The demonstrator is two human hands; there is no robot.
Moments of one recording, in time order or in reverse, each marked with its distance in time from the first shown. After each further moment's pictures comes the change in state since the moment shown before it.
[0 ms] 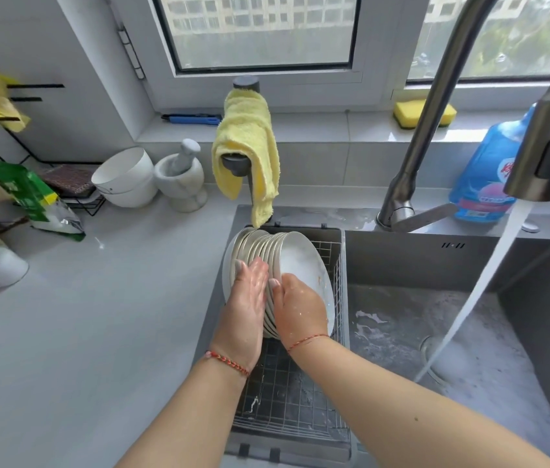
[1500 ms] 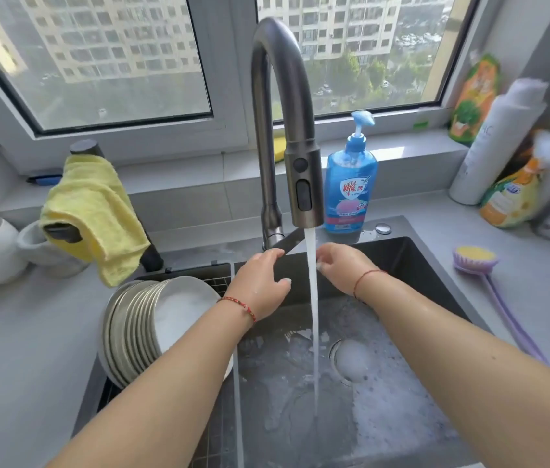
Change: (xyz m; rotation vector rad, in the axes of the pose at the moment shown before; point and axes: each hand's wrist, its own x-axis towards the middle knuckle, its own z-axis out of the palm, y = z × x) left_hand 0.066 -0.017 0.179 1.349 -0.359 0.337; right_hand 0.027 0.153 -0.229 -0.109 -0.040 0.231
